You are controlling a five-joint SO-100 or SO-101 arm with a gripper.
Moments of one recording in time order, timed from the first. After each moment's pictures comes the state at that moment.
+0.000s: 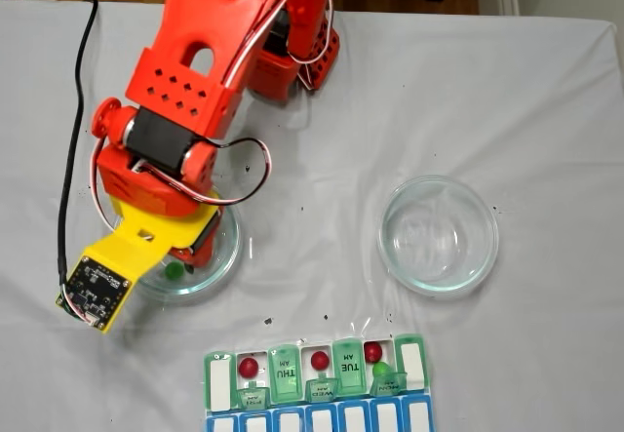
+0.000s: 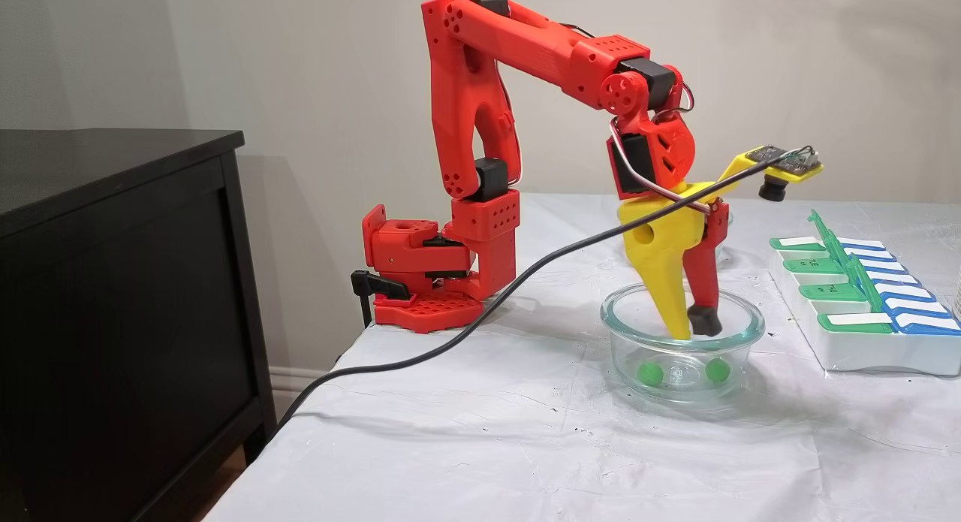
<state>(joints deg) 25.8 120.8 123.9 49.5 -91.0</state>
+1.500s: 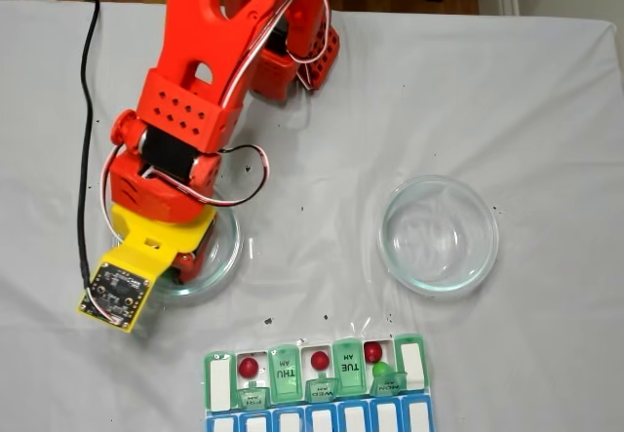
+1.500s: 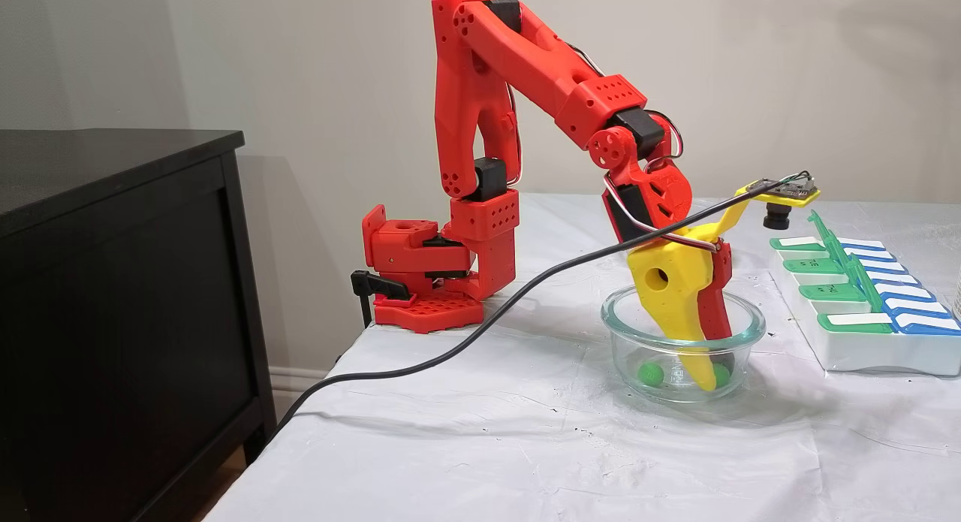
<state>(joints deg) 24.8 114.6 134.6 26.5 -99.4</state>
